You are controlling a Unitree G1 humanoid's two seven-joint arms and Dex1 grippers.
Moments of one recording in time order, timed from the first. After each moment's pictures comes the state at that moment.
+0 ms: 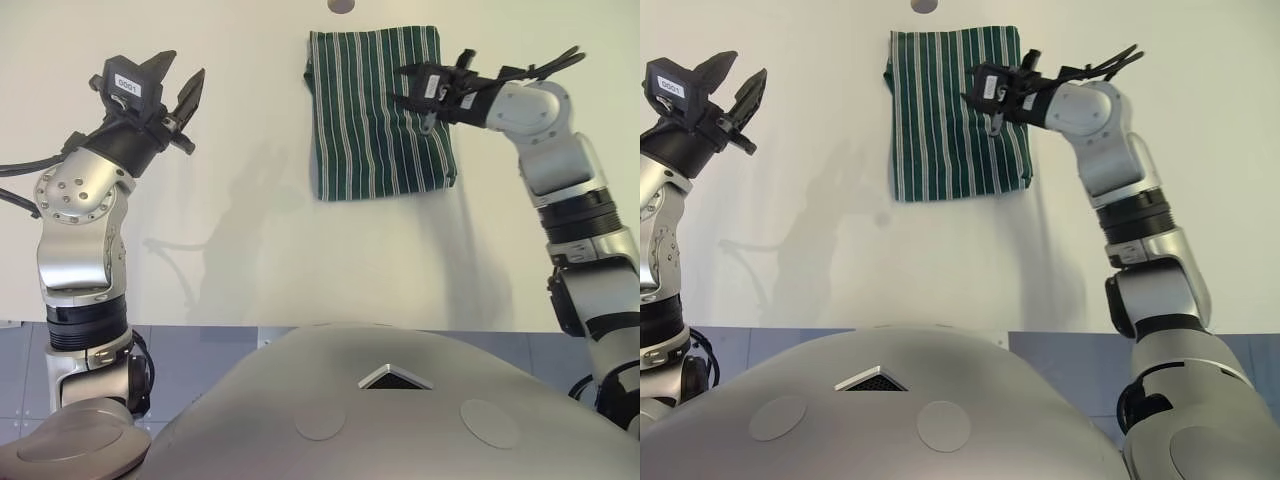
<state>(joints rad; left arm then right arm) 0.07 0.60 0.10 -0.40 -0.14 0.28 -0.51 -0.43 -0.49 0.41 0.20 -0.17 -0.04 0.75</state>
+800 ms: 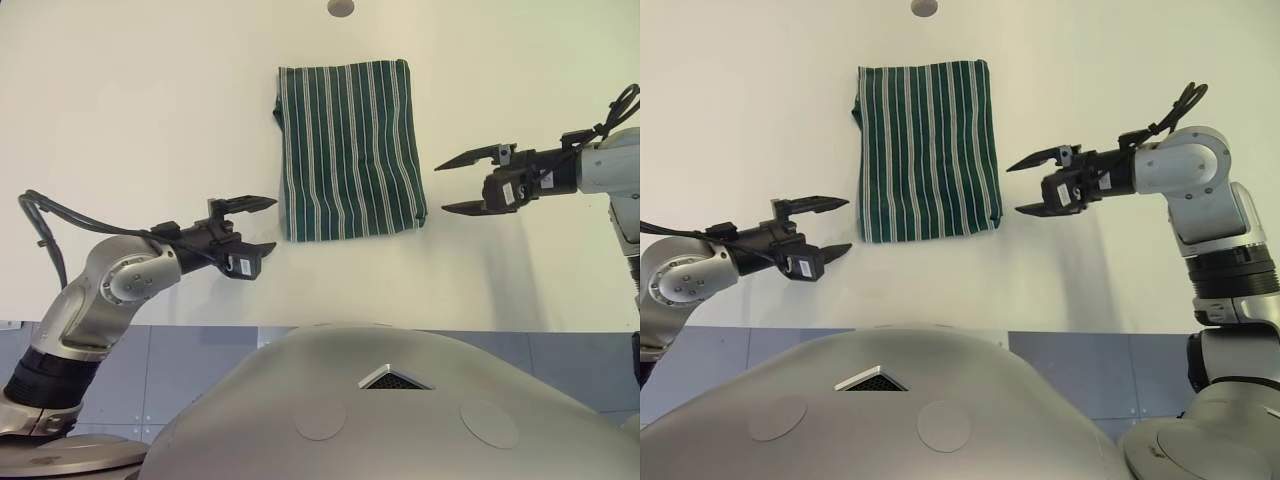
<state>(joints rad) 0.36 0.88 -0.18 -0.41 0.42 -0.40 -0.67 -0.18 -0.92 0.25 0.12 -0.03 -0.60 1.28</state>
